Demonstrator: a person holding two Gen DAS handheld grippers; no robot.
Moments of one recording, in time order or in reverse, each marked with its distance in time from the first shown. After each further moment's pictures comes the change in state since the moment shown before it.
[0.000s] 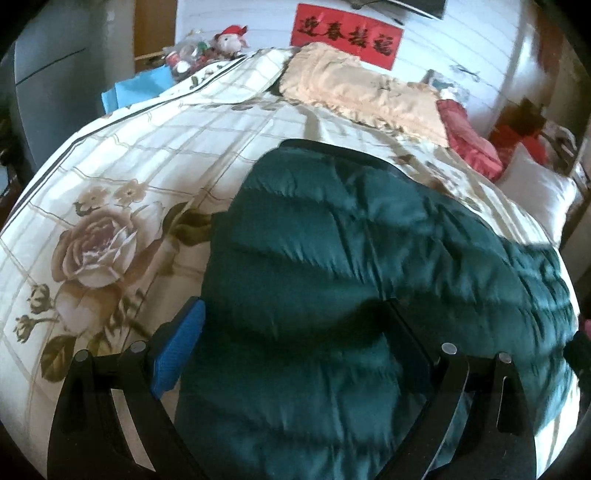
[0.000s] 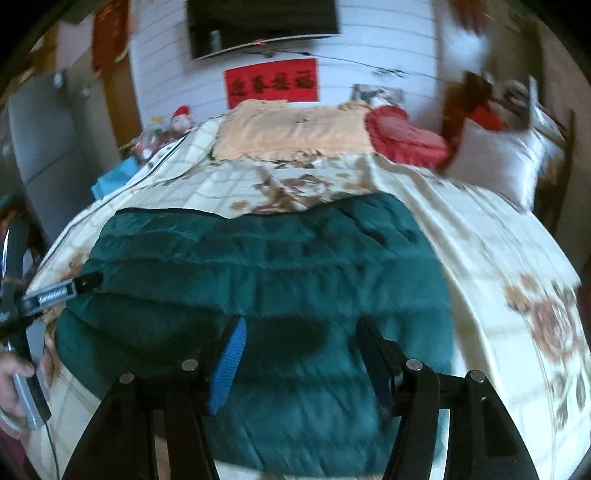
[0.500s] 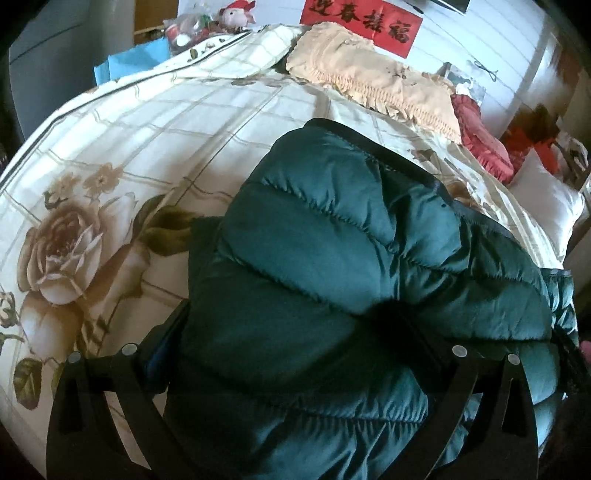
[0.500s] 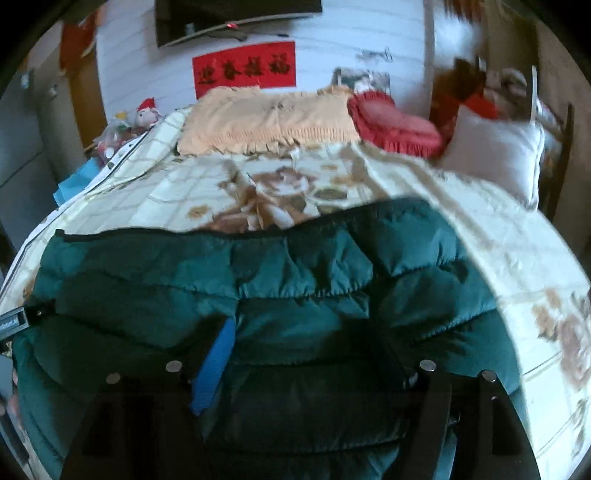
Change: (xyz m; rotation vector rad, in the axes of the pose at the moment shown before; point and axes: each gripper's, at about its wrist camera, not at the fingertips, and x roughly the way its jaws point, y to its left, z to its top) left arm 0.046 0.007 0.017 -0.038 0.068 -0.024; right arm 0.094 -0.019 0.026 0.111 0.052 -0.082
